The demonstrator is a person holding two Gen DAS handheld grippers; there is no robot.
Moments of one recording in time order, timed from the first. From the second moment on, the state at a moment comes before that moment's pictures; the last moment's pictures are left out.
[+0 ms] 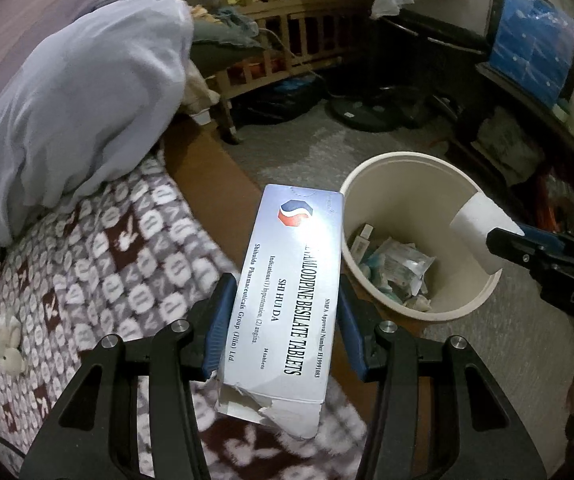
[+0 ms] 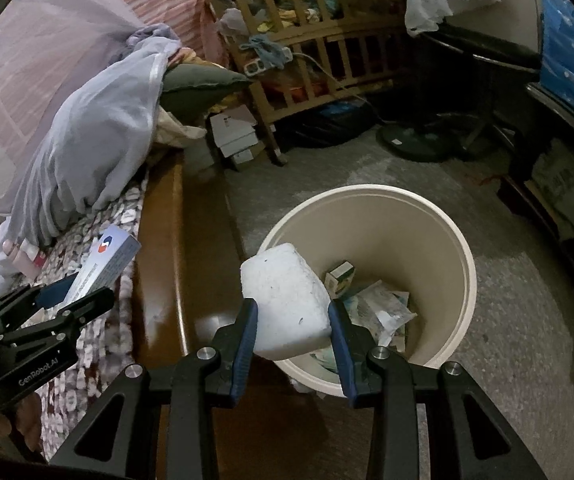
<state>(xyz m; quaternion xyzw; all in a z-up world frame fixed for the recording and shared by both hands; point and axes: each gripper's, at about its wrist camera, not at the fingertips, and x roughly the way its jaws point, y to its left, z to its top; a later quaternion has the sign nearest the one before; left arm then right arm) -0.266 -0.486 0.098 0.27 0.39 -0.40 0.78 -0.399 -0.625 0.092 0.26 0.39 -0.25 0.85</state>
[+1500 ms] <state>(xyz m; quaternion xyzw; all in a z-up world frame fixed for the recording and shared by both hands) -0.261 -0.564 0.078 0.19 0.47 -0.48 0.72 -0.417 -0.689 0.068 0.31 0.37 -0.33 0.81</state>
